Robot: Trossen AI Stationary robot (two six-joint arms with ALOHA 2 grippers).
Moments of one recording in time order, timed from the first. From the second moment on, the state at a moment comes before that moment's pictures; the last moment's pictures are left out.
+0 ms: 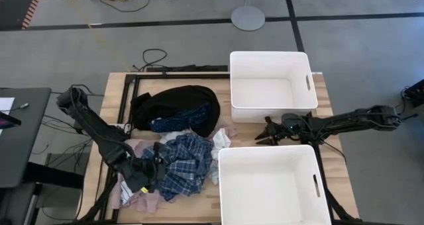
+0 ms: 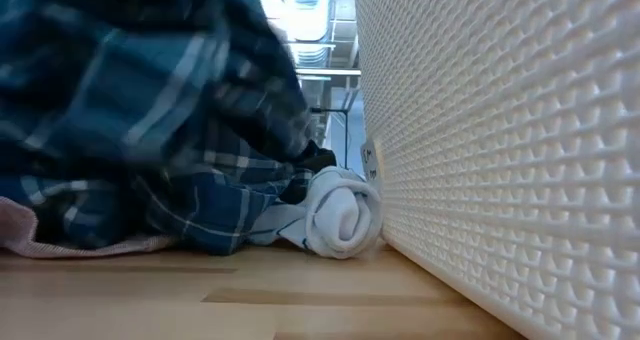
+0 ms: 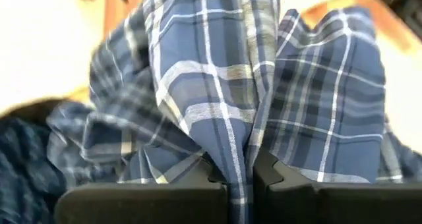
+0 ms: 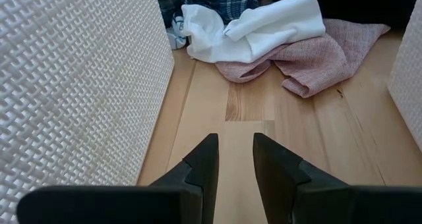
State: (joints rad) left arm -0.81 1.23 0.90 -0.51 -0.68 -0.18; right arm -0.11 0.88 0.01 0.42 -0.31 0.07
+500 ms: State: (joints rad) left arm -0.81 1.15 1.20 -0.51 -0.78 0.11; right arm -0.11 0.88 0.01 0.42 -0.31 0.07
